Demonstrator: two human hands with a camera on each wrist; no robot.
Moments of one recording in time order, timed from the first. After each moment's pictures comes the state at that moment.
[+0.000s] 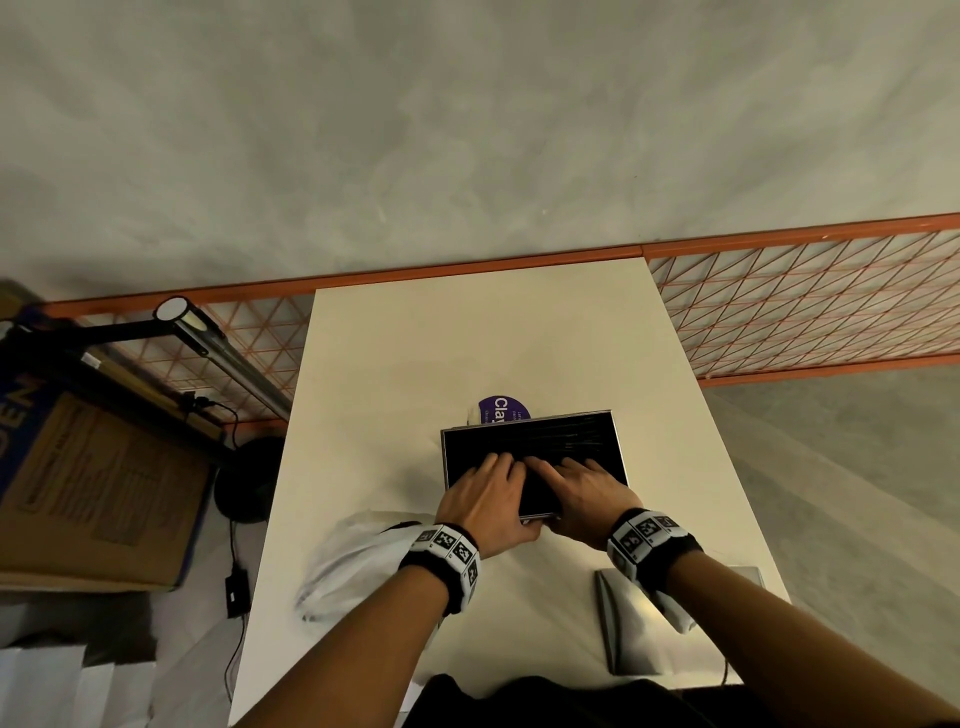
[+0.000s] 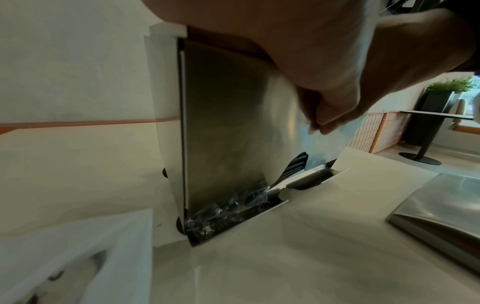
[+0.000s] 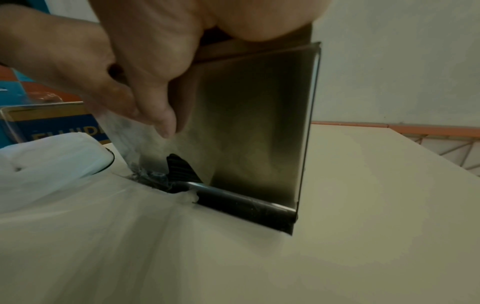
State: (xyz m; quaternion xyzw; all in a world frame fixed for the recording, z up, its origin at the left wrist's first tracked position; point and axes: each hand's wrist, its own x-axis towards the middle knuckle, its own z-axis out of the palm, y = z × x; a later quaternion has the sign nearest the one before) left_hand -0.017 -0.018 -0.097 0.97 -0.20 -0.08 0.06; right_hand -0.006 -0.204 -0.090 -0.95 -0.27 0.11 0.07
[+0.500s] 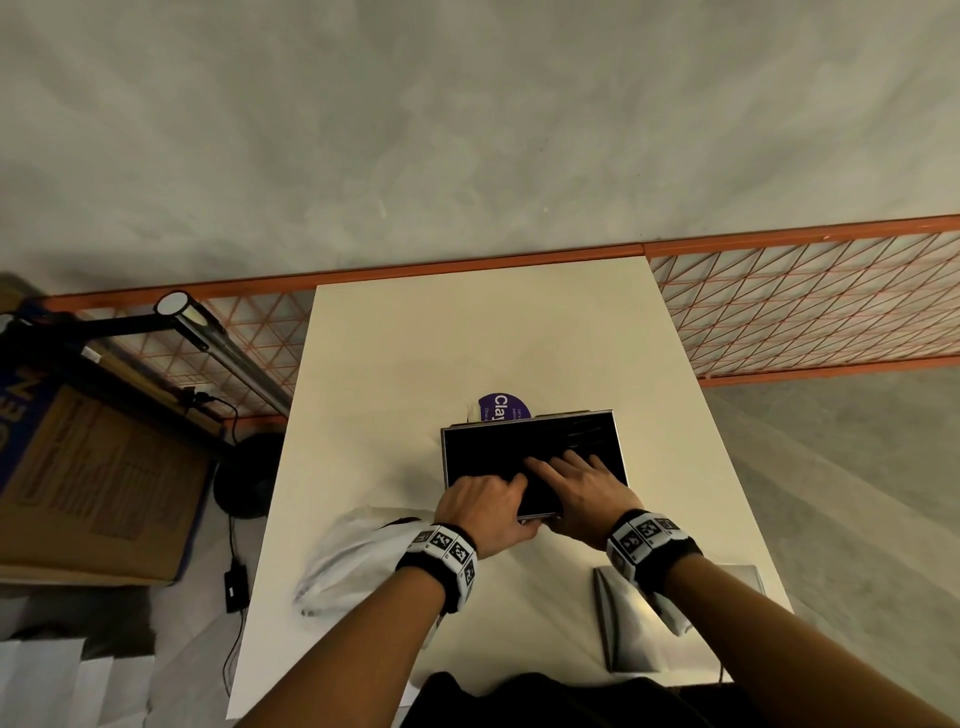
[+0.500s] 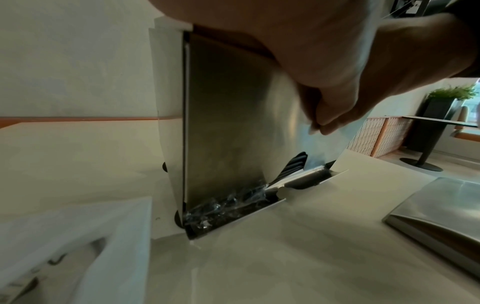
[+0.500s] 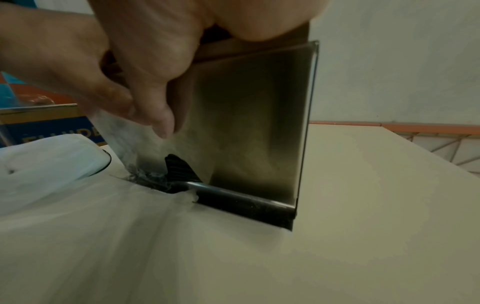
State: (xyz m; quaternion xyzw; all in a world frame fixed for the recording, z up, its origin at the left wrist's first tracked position) left_hand -0.022 -0.017 -0.093 0.97 -0.20 -0.11 0.01; right_hand -0.009 -0.205 -0.094 -0.95 -0.28 0.10 0.05
